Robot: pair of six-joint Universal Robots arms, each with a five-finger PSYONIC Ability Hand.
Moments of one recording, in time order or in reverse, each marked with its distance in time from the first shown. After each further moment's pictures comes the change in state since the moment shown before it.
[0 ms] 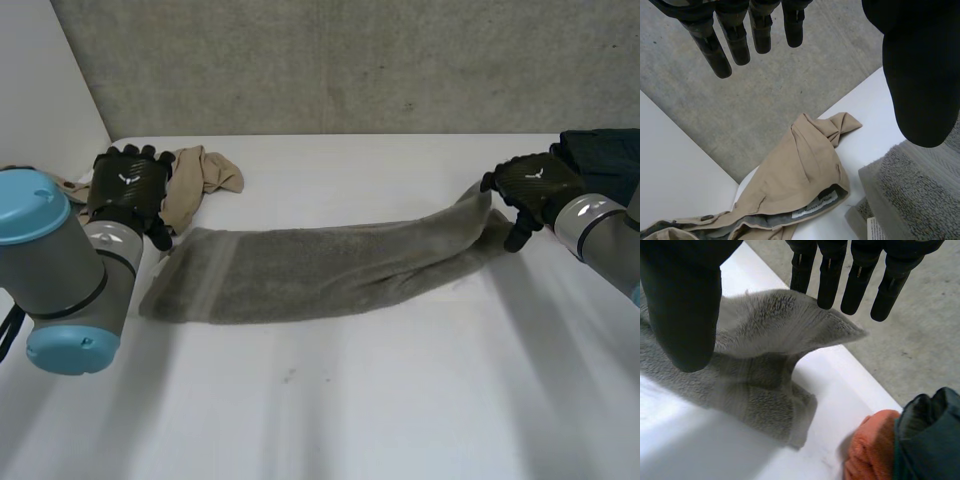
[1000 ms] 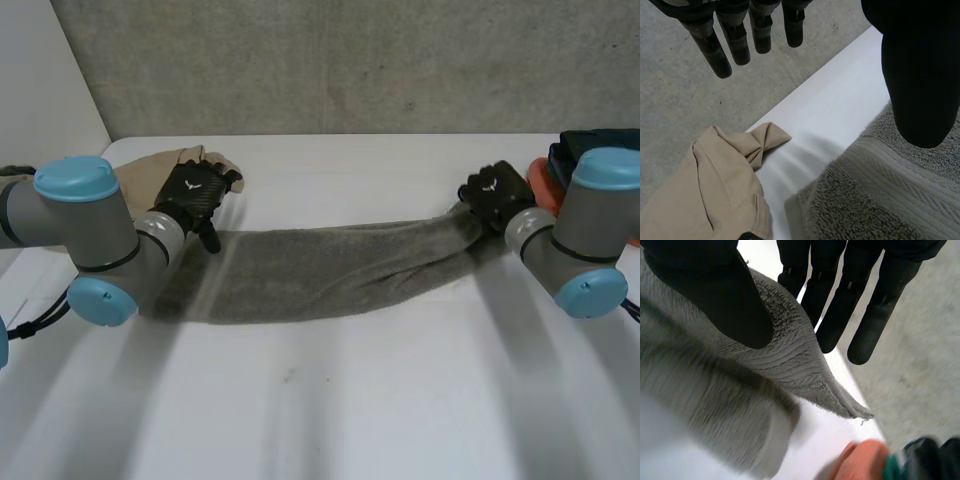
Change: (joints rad) left arm 0.026 -0.379 0.449 -0.200 0.327 -0.001; right arm 0.095 0.252 -0.190 -0.168 0.063 -0.228; left_hand 0.003 0.001 0.000 0.002 0.000; right_hand 0.698 0.751 0.745 0.754 0.702
